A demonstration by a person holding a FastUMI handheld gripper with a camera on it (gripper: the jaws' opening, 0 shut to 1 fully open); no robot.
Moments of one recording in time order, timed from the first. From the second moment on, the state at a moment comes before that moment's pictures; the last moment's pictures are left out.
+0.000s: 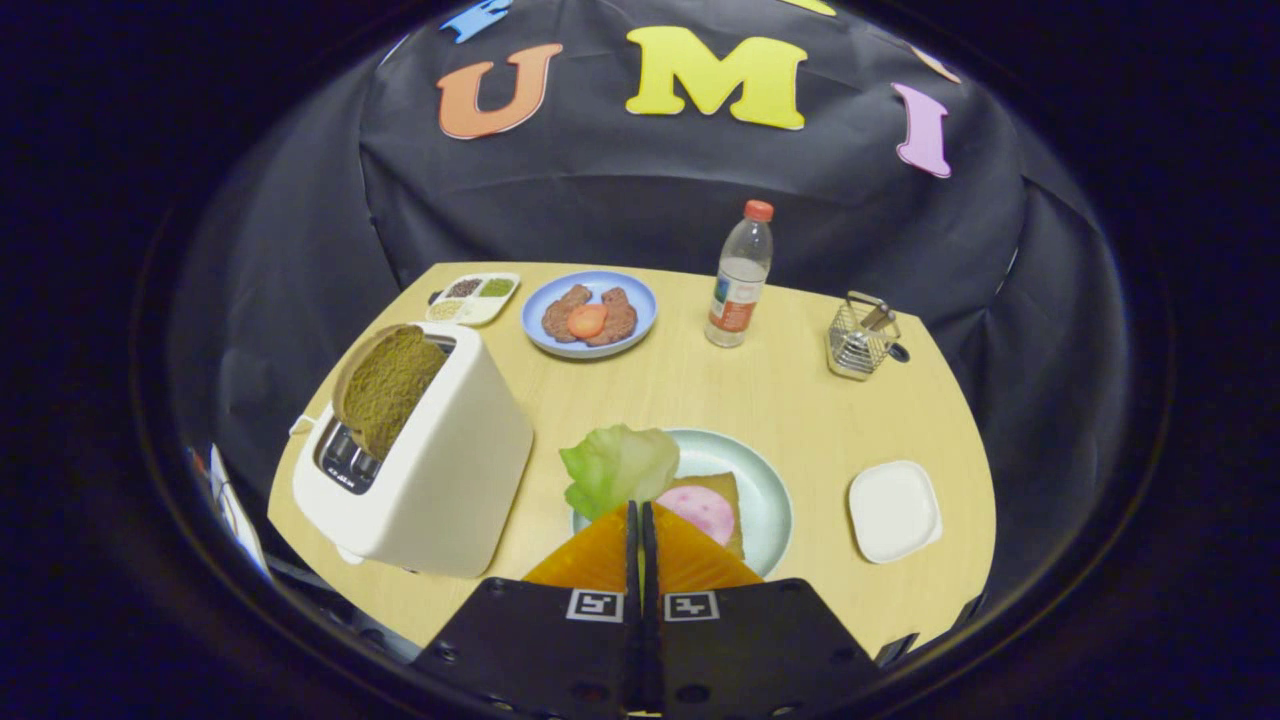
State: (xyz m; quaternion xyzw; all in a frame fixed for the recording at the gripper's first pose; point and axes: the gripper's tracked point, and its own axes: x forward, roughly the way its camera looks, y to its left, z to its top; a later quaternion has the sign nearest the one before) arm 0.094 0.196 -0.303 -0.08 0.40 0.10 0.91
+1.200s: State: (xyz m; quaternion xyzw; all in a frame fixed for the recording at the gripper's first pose) arm 0.150 0.110 -0.381 -0.17 0.43 0.08 0.88
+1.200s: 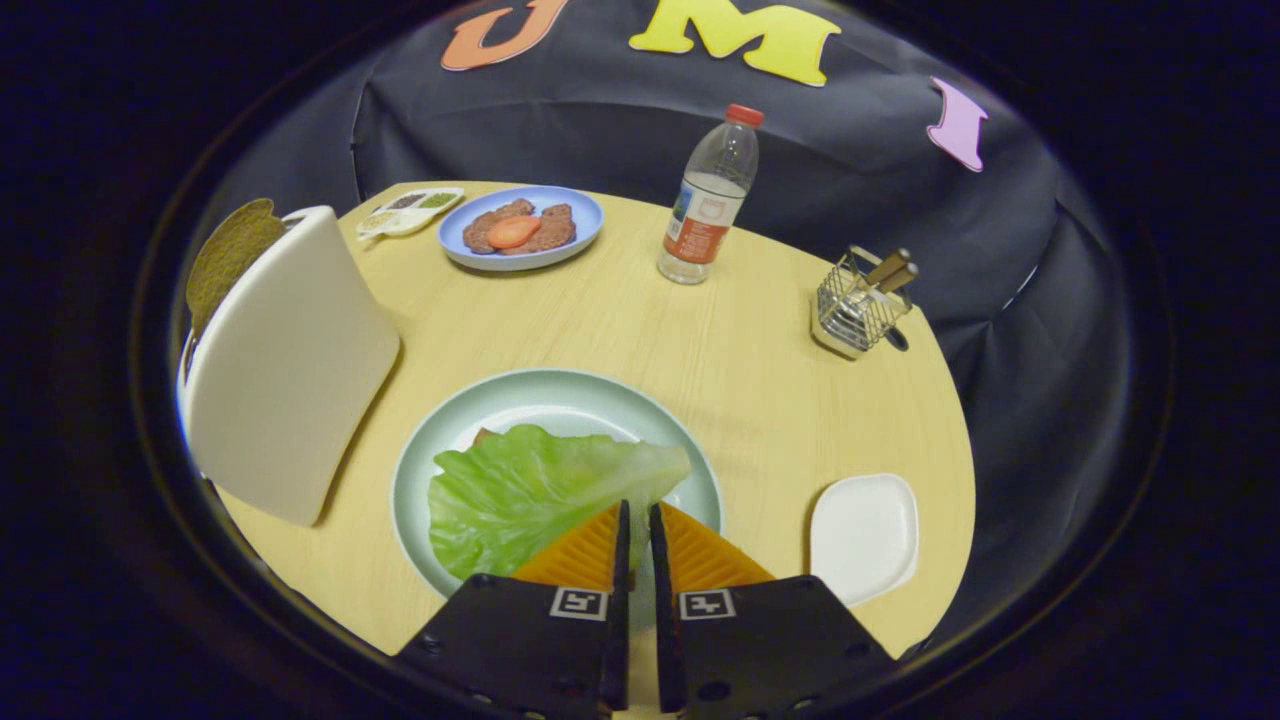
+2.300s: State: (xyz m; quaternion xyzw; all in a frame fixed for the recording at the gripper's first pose) arm 0.085 0.165 -0.266 -0.07 0.38 0.05 0.92
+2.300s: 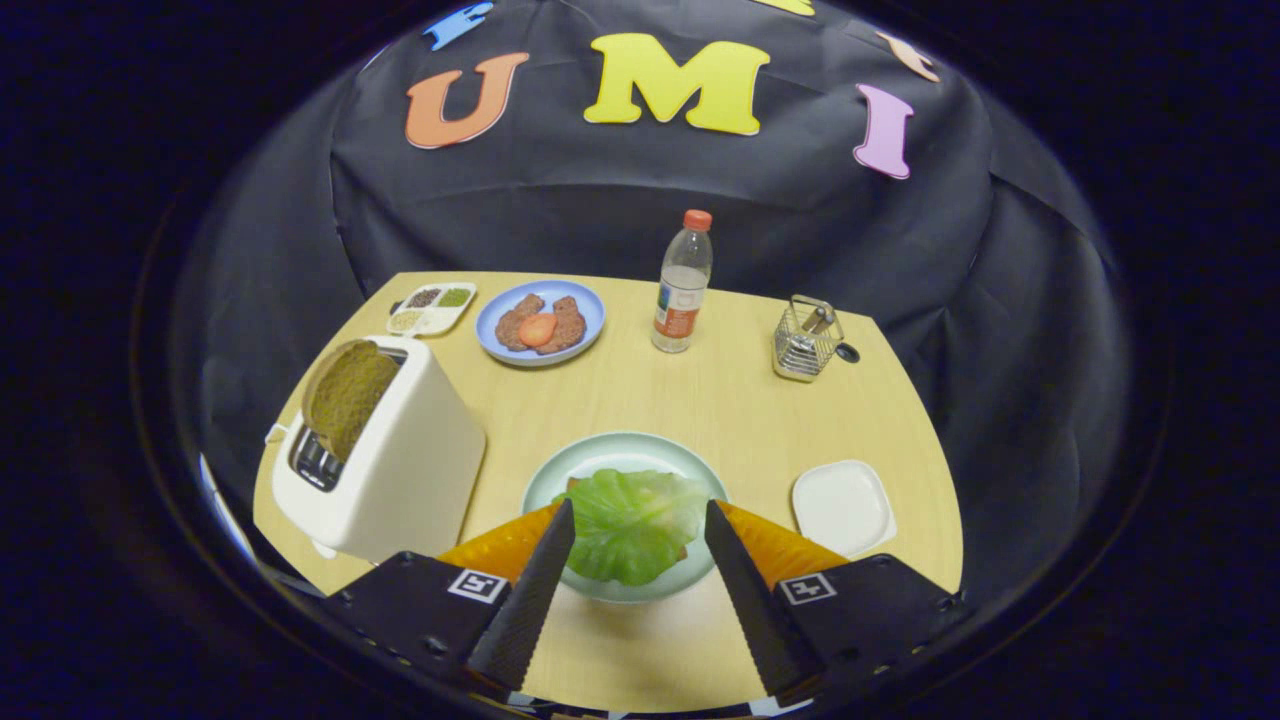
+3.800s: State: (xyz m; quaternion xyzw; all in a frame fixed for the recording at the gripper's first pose) arm 0.106 0.383 -0.261 -0.06 0.40 0.07 0.91
